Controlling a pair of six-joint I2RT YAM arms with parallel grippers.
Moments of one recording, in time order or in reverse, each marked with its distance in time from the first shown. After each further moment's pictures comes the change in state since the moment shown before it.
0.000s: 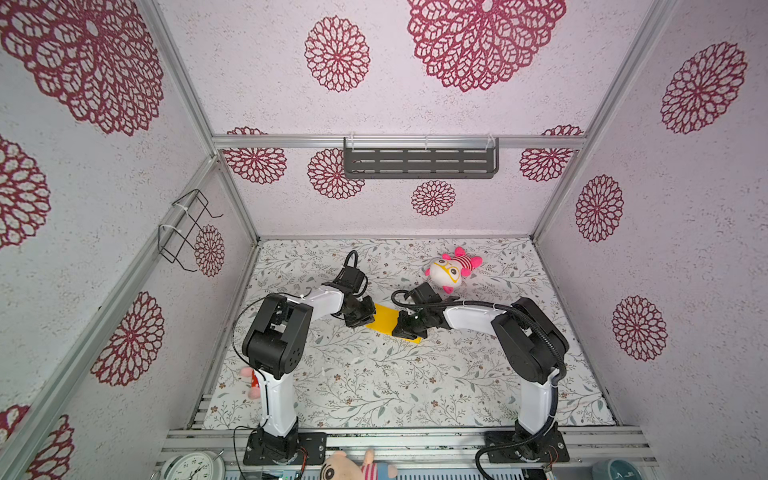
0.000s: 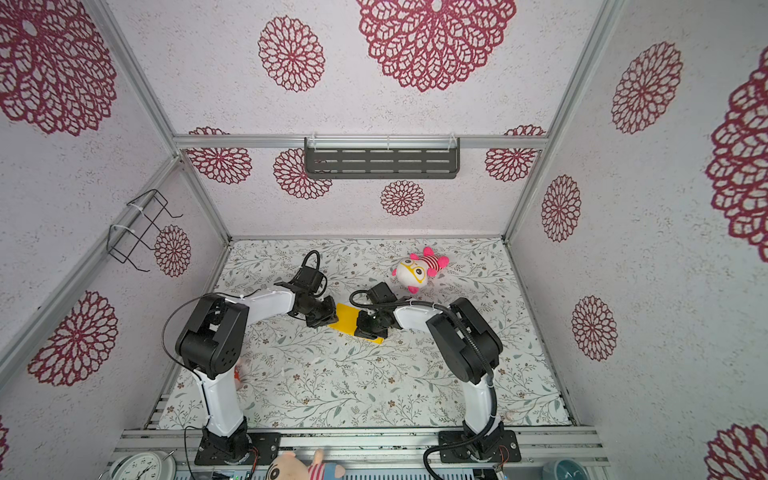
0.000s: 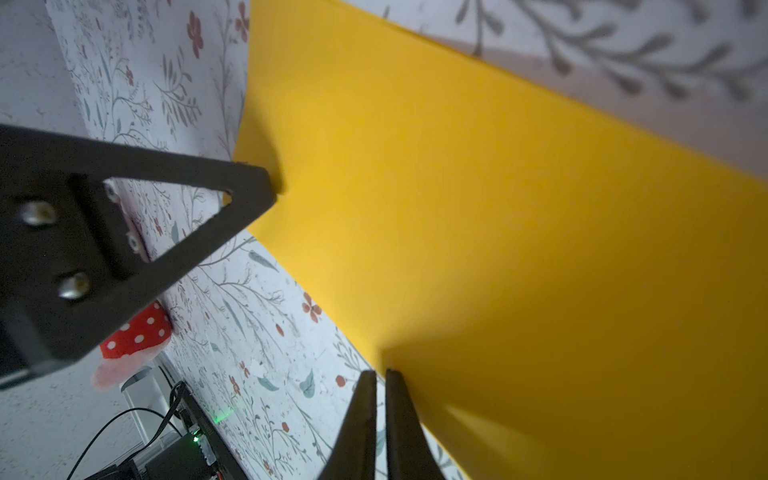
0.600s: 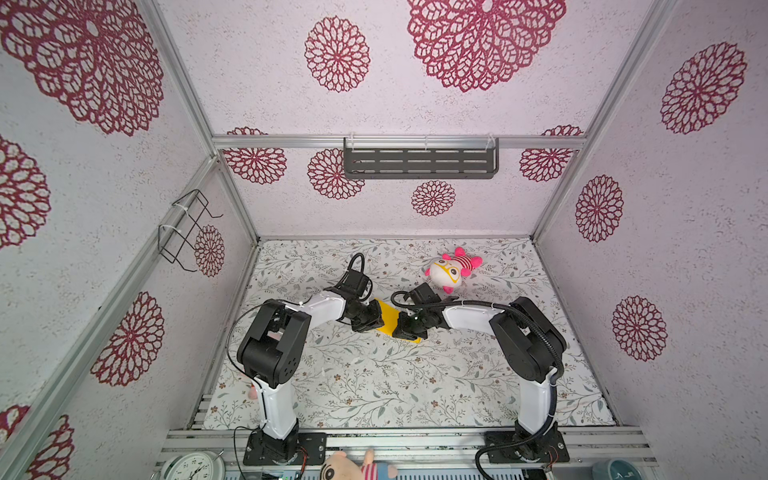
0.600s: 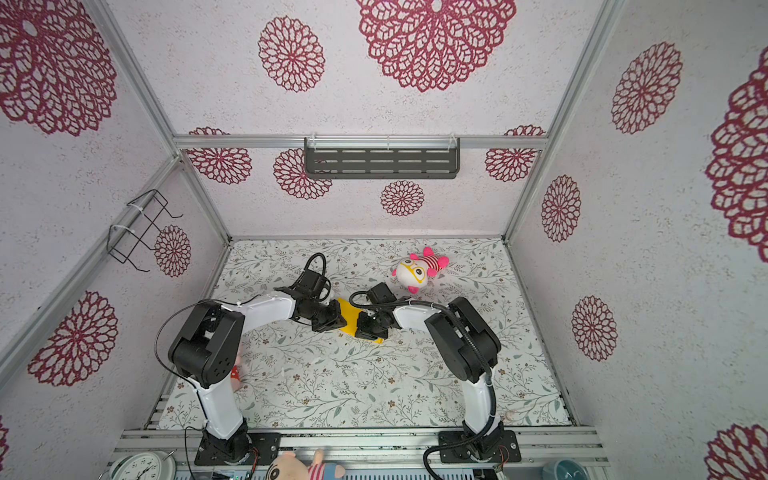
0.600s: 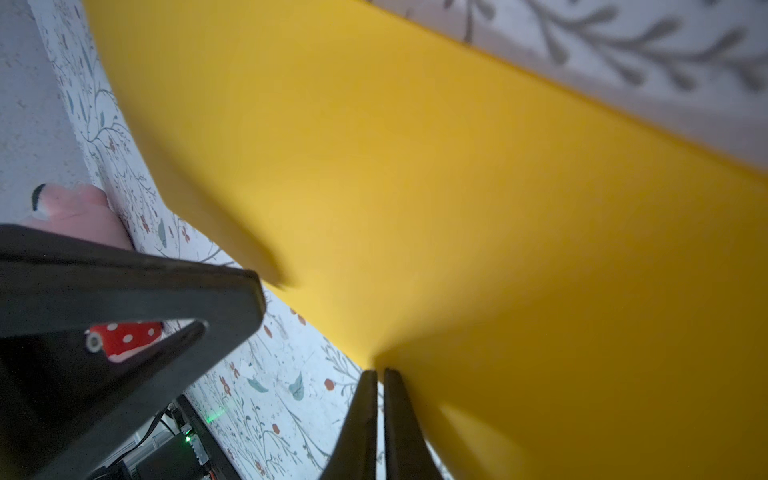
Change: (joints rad) left arm -0.053 -0.070 -0.073 0.048 0.099 0.000; right arm 0.000 0.010 0.010 -0.016 0.000 -0.016
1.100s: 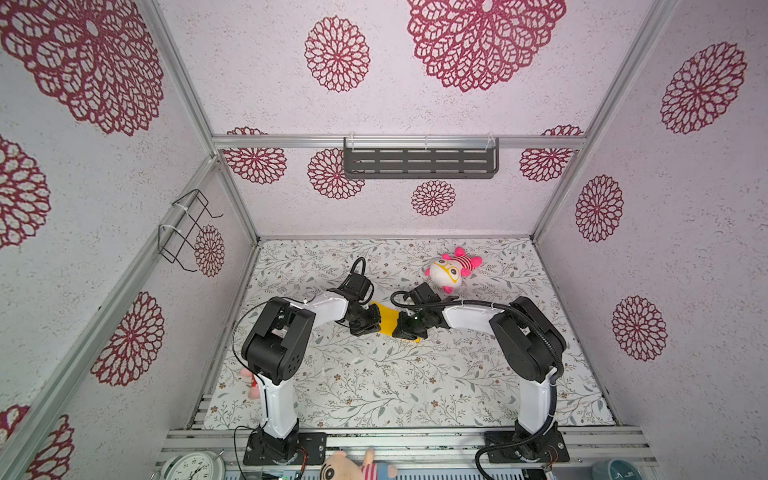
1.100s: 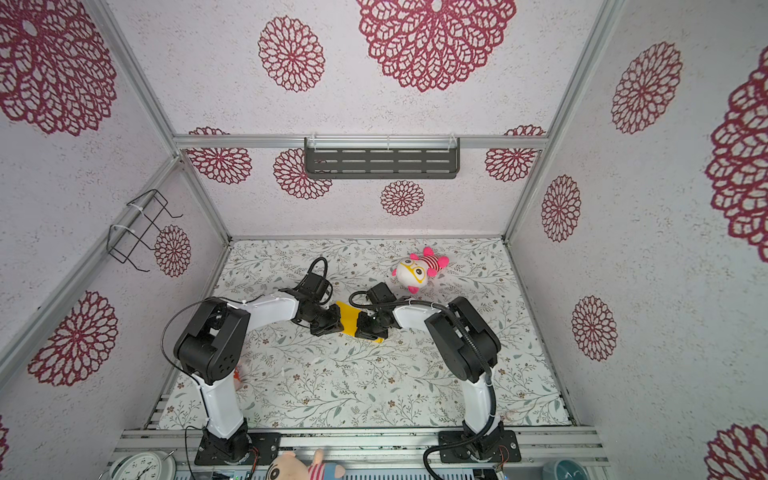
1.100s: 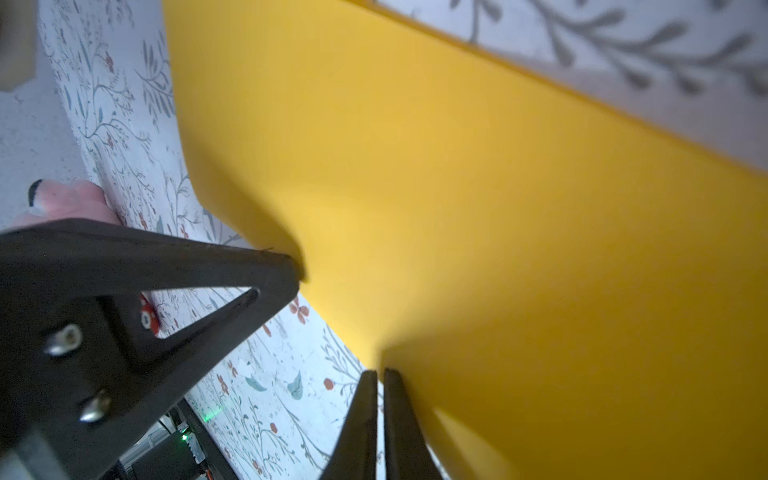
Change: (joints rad) left arm -0.004 0.034 0.003 -0.040 -0.072 0.011; right arm 0.000 0.001 0.001 -0.003 0.003 -0.015
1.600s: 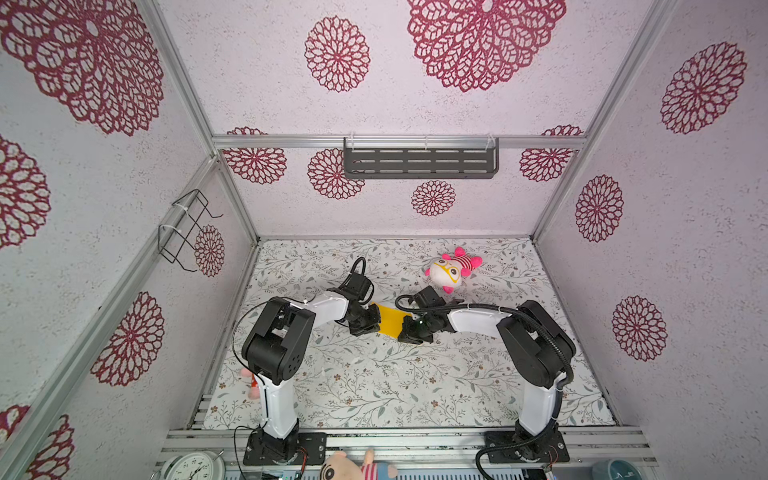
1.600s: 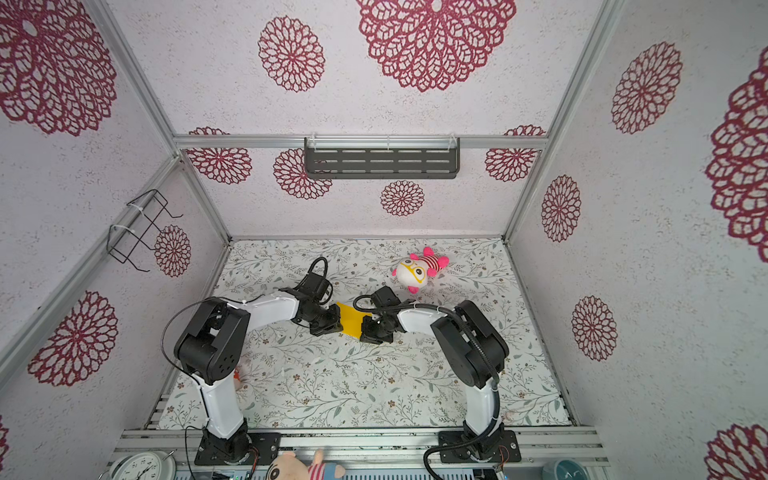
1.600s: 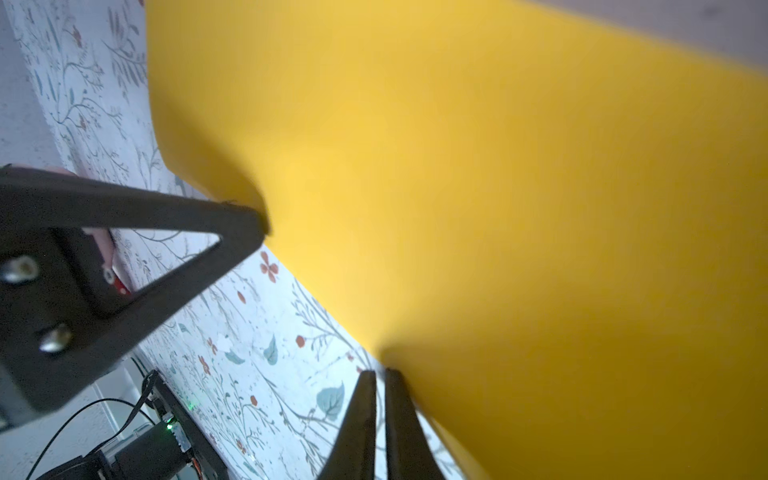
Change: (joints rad) left arm 0.000 0.013 0.018 -0.023 -0.022 0.010; right arm -0.014 -0.077 -0.089 -0.030 0.025 -0.009
